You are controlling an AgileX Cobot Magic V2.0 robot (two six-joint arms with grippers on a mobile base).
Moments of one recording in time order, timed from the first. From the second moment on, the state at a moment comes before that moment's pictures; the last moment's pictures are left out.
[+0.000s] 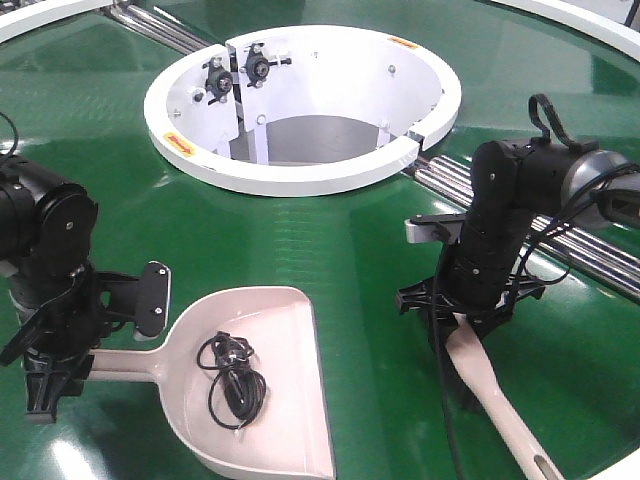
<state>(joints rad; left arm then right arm) -0.36 1.65 -1.10 0.18 1.21 1.00 0.27 1.95 -1.38 0.09 1.18 0.02</state>
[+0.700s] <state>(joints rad) -0.36 1.65 -1.10 0.18 1.21 1.00 0.27 1.92 -1.38 0.08 1.10 0.02</state>
